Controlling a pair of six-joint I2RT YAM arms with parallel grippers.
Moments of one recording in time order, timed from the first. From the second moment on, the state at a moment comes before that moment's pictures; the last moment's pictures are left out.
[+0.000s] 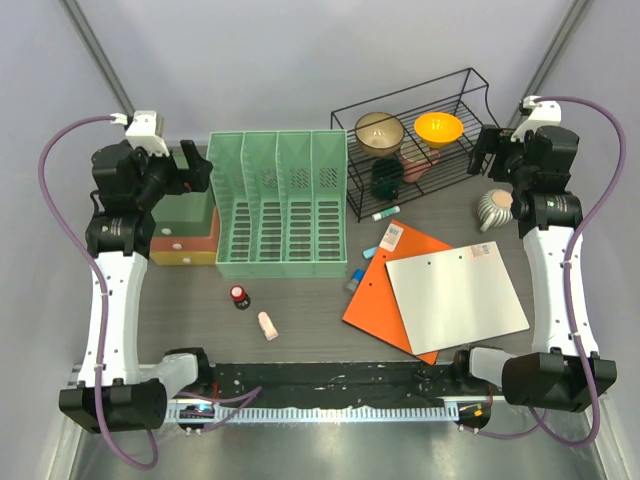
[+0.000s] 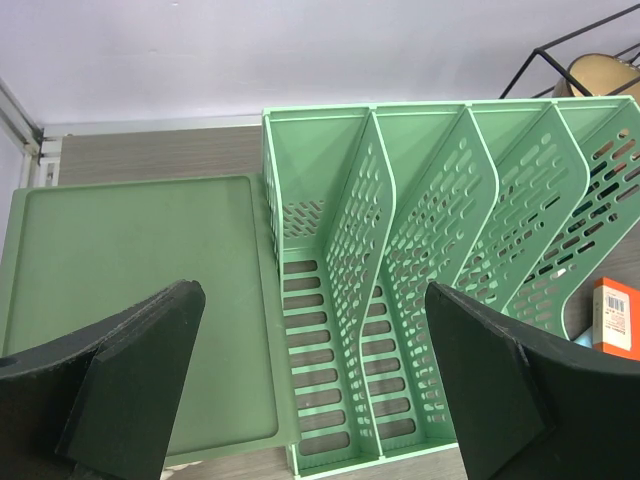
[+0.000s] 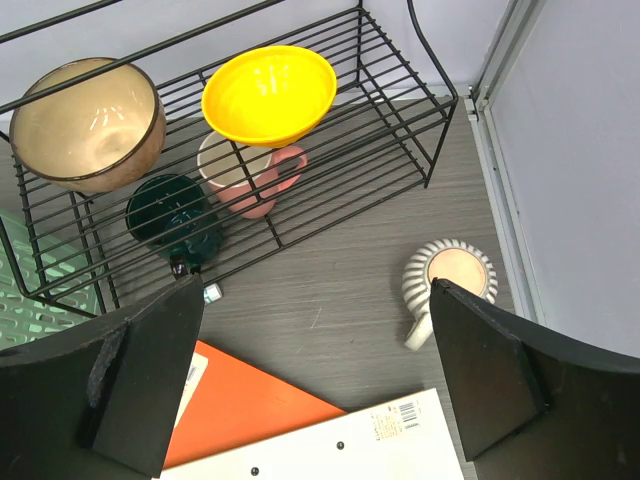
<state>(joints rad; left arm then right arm) 0.07 1.10 1.33 -0.45 0.28 -0.07 -0.14 1.20 1.36 -0.45 -0.07 0.01</state>
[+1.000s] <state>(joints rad) 0.07 1.08 1.32 -0.46 0.28 -0.03 -0.14 1.20 1.36 -0.46 -0.10 0.01</state>
